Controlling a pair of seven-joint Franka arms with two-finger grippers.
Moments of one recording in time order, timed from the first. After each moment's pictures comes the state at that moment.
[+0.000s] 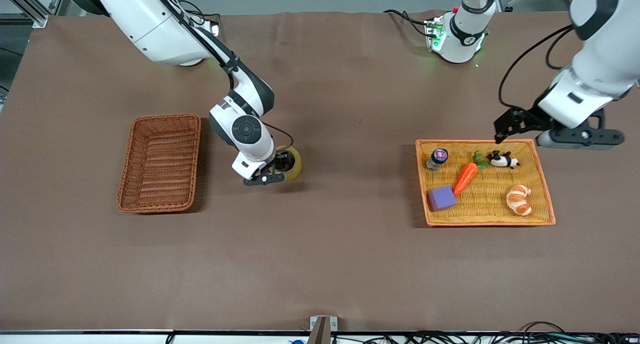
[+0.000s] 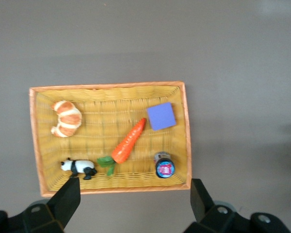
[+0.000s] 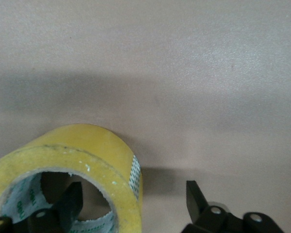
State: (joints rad) left arm 0.01 -0.05 -0.15 -1.79 -0.05 1.86 -0.07; right arm 0.25 0.63 0.37 -1.88 -0.27 2.39 0.64
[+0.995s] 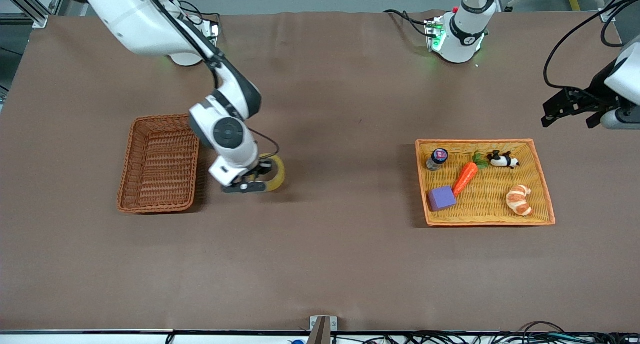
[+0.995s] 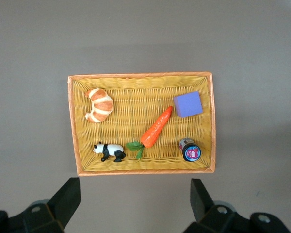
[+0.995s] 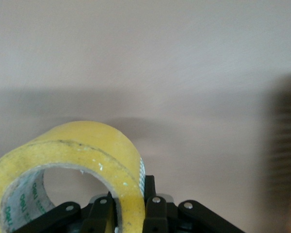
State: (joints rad) left arm -0.01 -0.04 -0.04 -1.68 -0.02 1.70 0.00; right arm 0.15 0.49 0.36 -1.82 -0.29 2.21 0.65
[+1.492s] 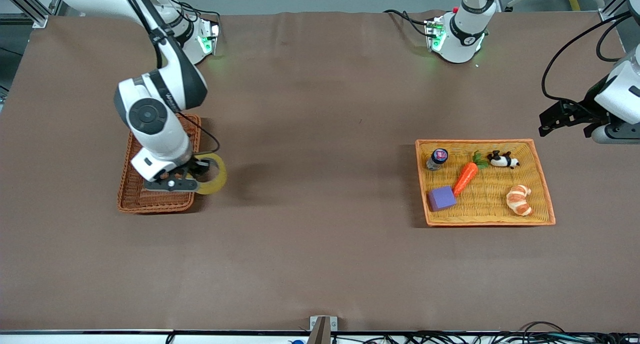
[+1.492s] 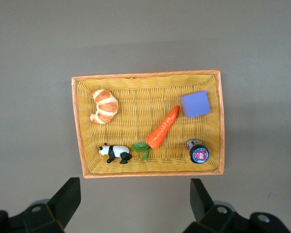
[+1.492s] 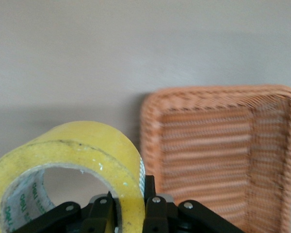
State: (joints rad) left arm -0.01 0.00 -0.06 -1.66 0.02 1.70 0.00; right arm 0.05 0.23 0.23 -2.03 -0.30 2.19 0.44
